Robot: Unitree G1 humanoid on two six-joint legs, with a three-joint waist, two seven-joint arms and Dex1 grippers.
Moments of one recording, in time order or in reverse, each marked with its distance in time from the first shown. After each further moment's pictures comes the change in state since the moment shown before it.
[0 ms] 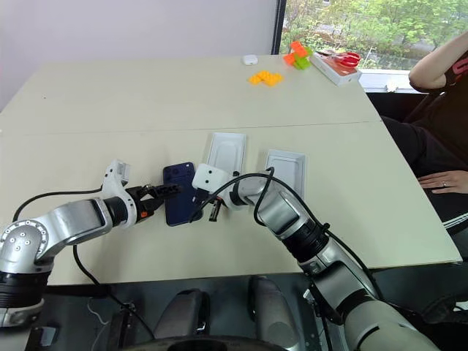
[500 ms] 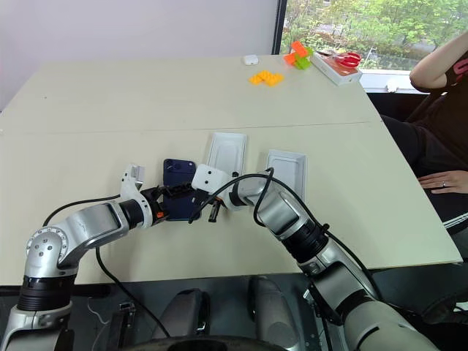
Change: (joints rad) left arm 0.003 -0.158 0.017 -0.001 0.012 0.029 -0.015; right arm 0.004 0.006 0.000 0.000 0.000 -0.006 0.007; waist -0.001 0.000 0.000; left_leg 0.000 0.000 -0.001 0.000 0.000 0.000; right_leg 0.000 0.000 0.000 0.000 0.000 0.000
